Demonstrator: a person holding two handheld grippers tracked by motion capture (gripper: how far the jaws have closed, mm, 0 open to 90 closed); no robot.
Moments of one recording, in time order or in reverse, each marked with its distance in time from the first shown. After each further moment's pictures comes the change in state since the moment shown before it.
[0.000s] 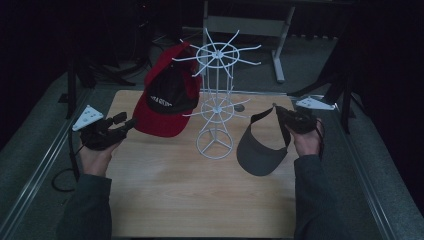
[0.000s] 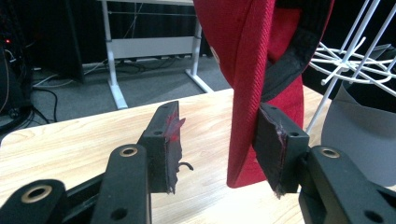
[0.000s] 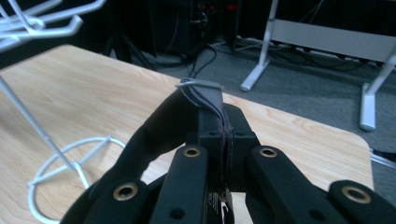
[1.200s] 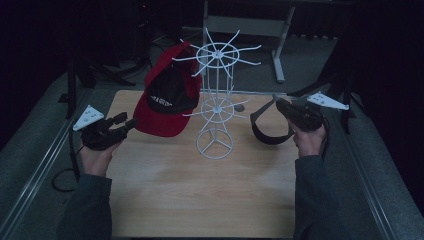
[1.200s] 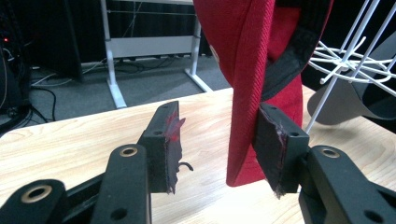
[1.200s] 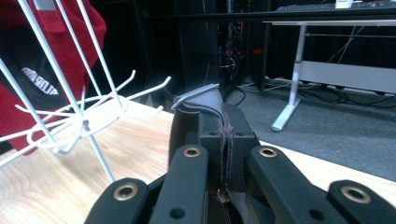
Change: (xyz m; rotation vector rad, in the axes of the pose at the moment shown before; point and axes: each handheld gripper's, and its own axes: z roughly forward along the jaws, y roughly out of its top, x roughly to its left) left arm 0.000 -0.001 0.002 0.001 -0.003 -0.002; right arm 0.014 0.025 -0.029 -0.181 0.134 0.068
